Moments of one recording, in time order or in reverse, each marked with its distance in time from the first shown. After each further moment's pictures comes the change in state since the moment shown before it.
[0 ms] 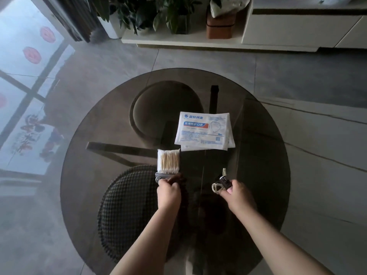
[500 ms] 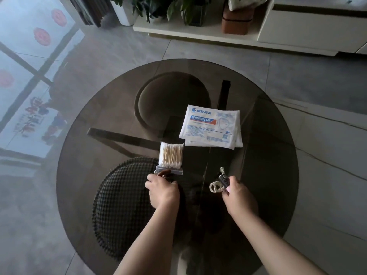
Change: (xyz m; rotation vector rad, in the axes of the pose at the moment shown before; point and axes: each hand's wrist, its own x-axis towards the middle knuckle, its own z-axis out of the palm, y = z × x) left_hand 0.015 -0.009 0.007 0.198 0.214 -0.140; right_hand 0.005 -0.005 0.010 -0.217 0.049 -0.142
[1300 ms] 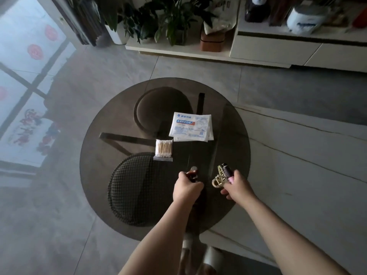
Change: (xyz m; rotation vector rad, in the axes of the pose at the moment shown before) left_hand -0.186 0.005 -0.066 -0.059 -0.408 0.226; right_hand -0.133 0.033 -0.118 0.606 -0.084 0.140
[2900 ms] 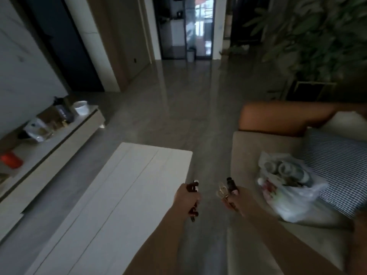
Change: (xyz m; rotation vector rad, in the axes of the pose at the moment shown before) left_hand -0.564 0.008 0.372 0.898 -1.132 0.848; right_hand -0.522 0.387 -0.282 1.322 1.199 0.324
